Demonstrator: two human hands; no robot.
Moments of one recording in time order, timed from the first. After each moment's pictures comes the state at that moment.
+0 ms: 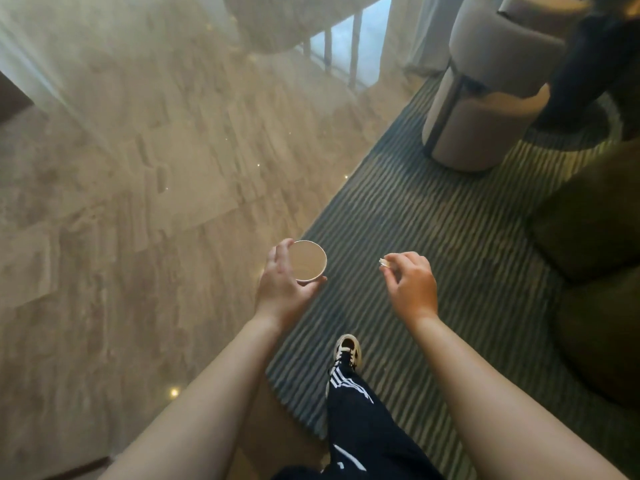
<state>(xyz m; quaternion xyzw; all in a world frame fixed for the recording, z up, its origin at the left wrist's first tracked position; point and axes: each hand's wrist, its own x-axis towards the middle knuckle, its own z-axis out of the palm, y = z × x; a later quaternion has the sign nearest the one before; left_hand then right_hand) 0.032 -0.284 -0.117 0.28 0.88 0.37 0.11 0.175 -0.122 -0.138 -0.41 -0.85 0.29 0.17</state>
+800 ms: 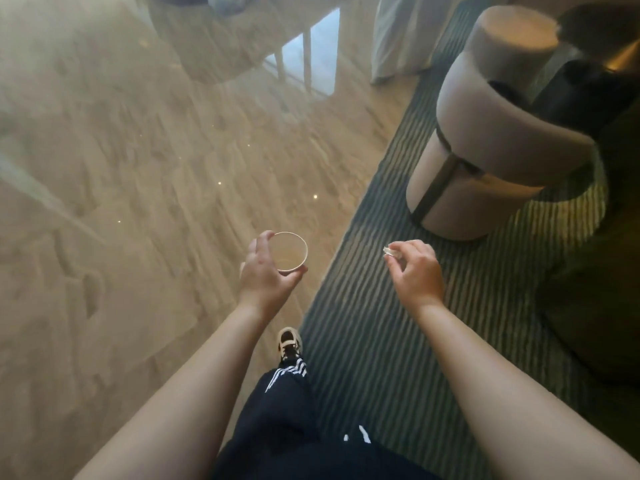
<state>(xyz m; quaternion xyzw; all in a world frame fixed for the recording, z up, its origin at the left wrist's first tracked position) -0.414 0.119 -0.126 0.33 0.86 0.37 0.12 -0.224 0.280 -0.126 -0.46 -0.83 0.24 0.19</state>
